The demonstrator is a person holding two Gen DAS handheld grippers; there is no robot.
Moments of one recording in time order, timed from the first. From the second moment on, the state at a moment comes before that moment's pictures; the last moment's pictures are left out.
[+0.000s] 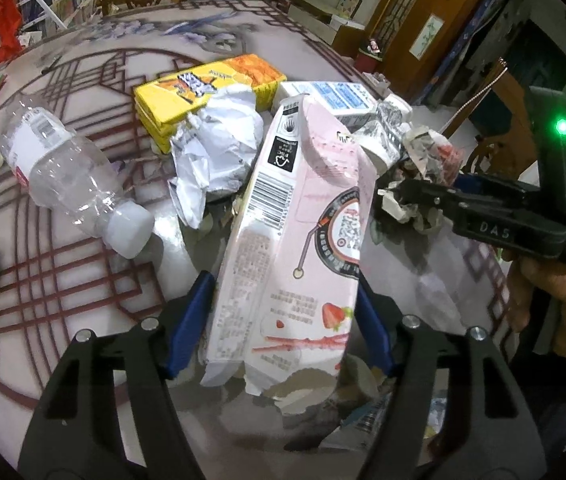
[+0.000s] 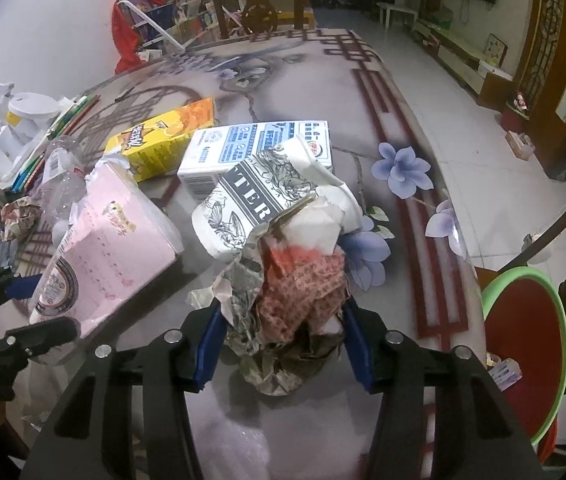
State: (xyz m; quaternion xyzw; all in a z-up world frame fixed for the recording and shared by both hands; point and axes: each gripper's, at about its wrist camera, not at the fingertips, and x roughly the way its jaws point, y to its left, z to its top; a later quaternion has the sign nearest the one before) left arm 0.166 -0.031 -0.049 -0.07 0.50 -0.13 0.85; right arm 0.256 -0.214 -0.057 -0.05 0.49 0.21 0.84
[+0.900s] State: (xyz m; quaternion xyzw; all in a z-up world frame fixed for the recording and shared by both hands) left arm 0.145 -0.048 0.000 -0.05 0.46 -0.11 0.88; right arm 0.226 -0.245 -0.017 -0.02 0.45 0.23 0.86
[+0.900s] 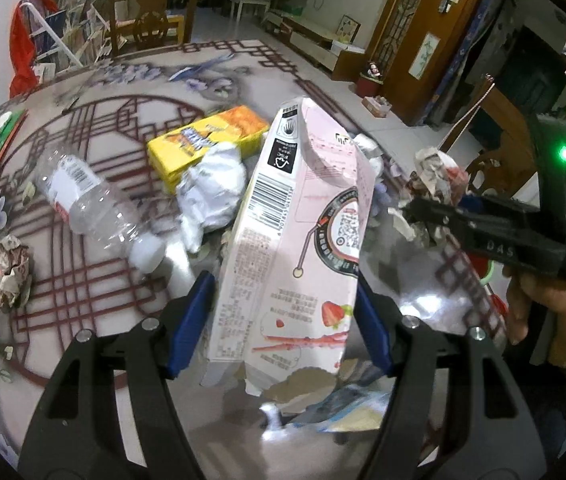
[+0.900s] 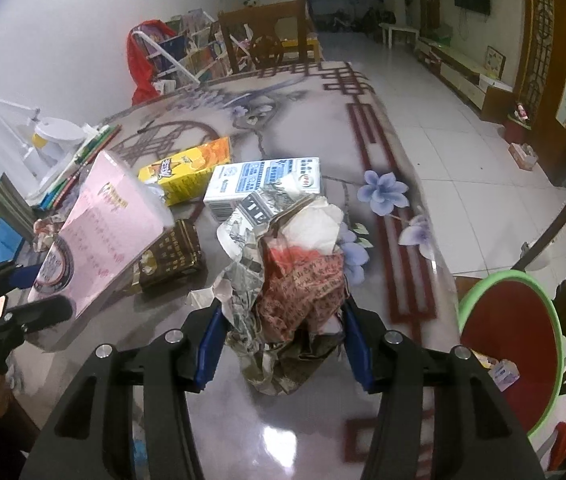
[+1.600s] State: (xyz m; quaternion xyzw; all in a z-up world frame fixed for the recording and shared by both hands) left arm 0.190 -0.198 0.032 -0.03 0.44 -0.22 0.87; right arm 0.216 -0.401 0.025 0.11 0.40 0.12 0.90
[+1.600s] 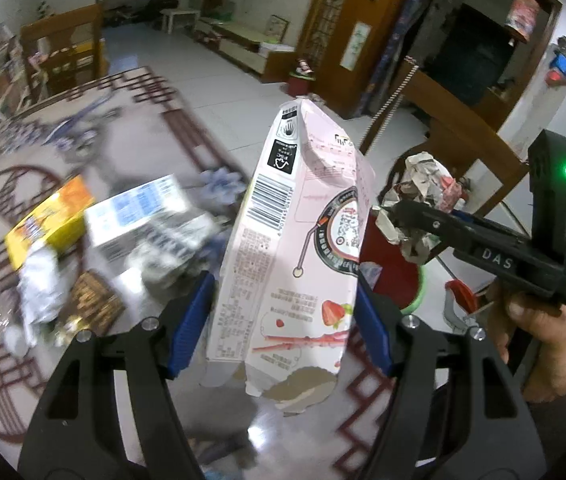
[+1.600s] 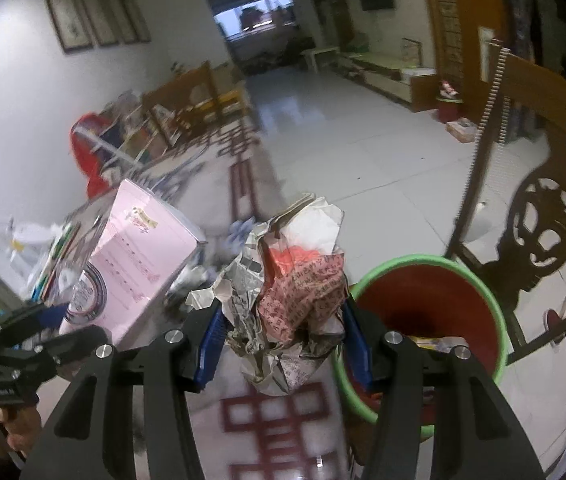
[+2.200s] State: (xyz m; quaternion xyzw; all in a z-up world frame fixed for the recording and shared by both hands) left arm 0.230 -0.298 0.018 -0.04 0.45 -0.28 0.85; right arm 0.211 -0.511 0.025 0.10 0.40 0.02 0.91
